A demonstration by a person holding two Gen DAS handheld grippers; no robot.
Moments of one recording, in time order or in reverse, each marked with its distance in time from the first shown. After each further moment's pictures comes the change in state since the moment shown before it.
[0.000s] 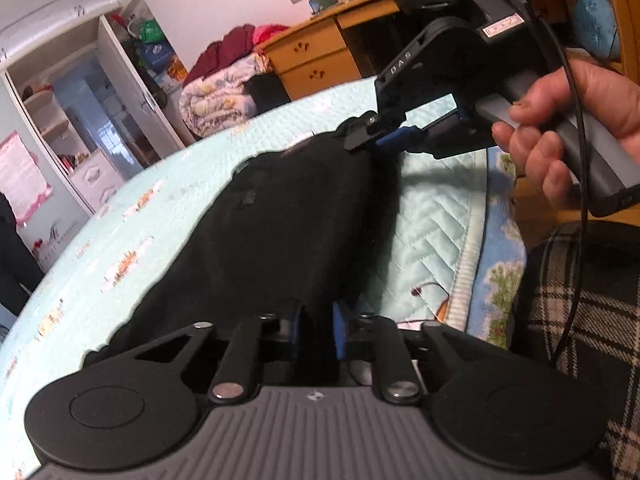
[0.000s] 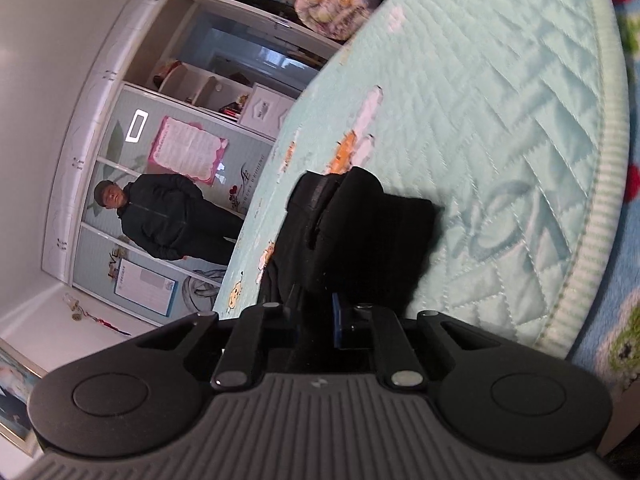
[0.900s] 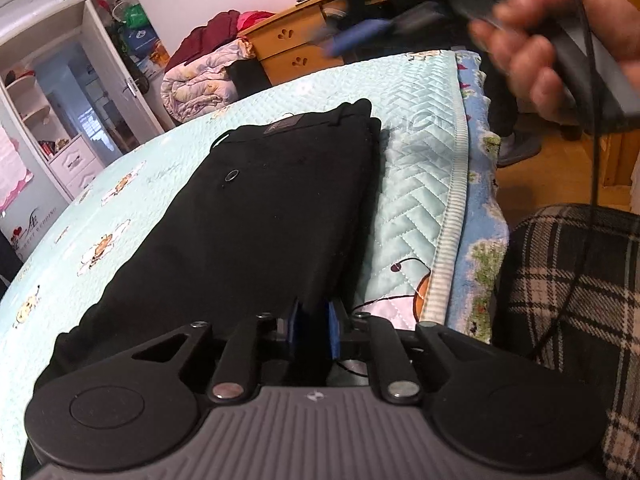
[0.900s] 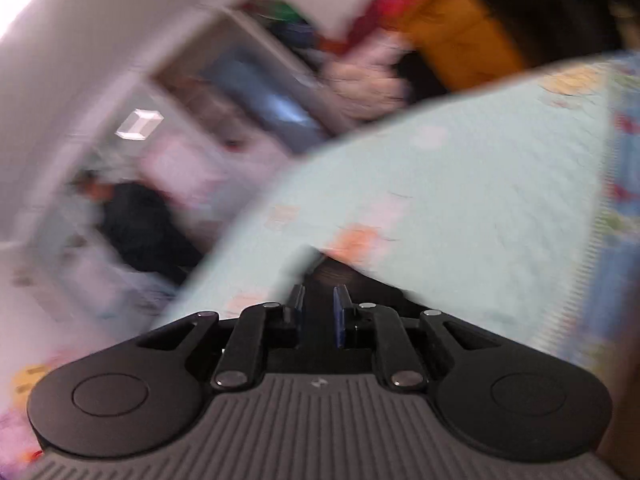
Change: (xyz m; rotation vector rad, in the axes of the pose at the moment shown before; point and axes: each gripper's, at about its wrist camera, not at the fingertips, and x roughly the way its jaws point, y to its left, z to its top) left arm 0.017 -0.005 -0.014 -0.043 0.037 -0.092; right arm -0.019 0.062 -0.002 -0.242 -0.061 0.014
